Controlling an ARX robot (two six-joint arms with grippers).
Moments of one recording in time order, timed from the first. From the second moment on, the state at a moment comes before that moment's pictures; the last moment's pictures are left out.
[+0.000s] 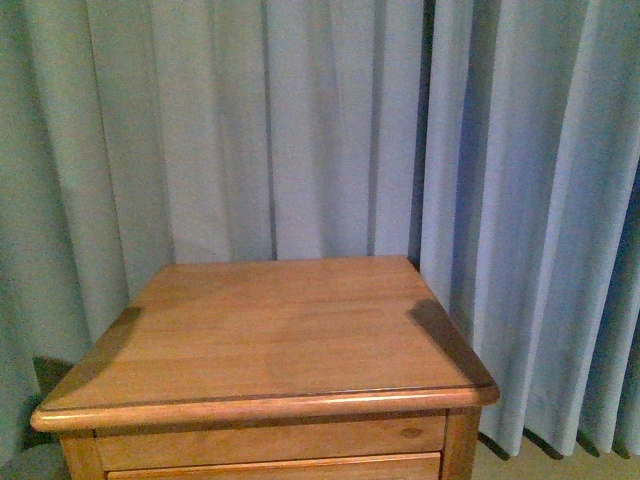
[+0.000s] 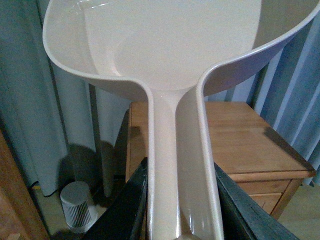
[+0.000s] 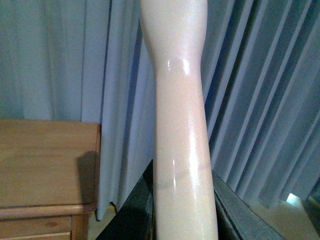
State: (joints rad) left arm 0.27 0.32 0.44 -0.10 0.40 -0.02; right arm 0.79 0.47 0.33 0.33 0.88 -0.28
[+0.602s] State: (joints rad) left arm 0.27 0.32 0.44 -0.10 0.40 -0.02; right arm 0.79 0.46 0.31 0.30 0.89 -0.23
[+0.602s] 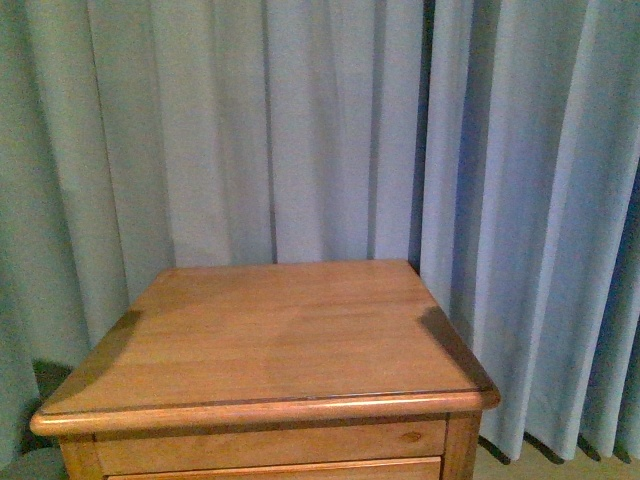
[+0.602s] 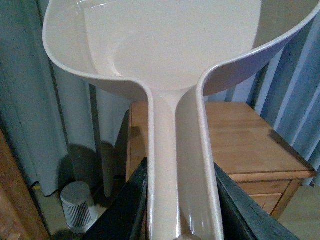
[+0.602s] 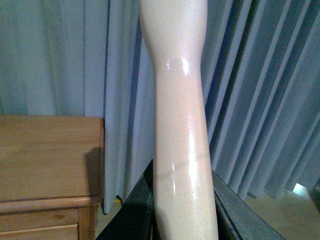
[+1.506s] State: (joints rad) left arm 0.27 0.32 0.44 -0.10 0.40 -0.03; right arm 0.80 0.45 0.31 0.30 0.89 -0.22
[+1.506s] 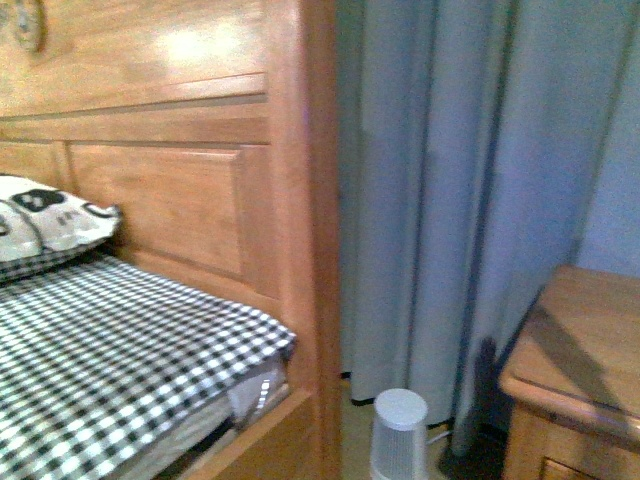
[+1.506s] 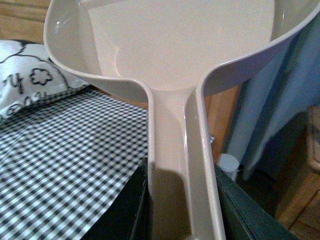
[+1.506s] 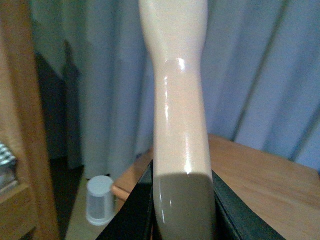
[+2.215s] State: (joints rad) left arm 0.27 0.32 0.44 -0.10 0.40 -0.03; right arm 0.80 0.45 0.31 0.30 0.89 -0.22
